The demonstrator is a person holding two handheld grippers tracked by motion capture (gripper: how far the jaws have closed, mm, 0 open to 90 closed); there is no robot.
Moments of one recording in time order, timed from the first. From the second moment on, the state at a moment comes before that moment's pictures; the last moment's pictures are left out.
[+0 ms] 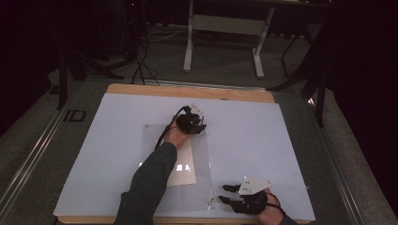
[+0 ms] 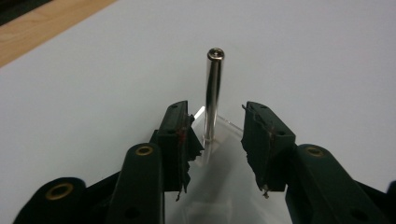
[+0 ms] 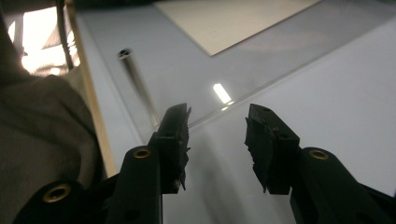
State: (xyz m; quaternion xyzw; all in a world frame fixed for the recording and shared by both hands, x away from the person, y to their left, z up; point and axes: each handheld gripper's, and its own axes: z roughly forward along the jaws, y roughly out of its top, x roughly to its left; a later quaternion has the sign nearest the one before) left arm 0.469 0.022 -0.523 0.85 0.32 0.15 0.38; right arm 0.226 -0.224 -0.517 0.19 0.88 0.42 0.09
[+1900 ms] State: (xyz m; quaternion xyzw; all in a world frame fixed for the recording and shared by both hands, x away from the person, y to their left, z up) left arm 0.480 0.093 -0.483 0.83 0.40 0.19 0.34; right arm 0.248 -0.220 -0.508 0.25 0.84 0.47 0.08
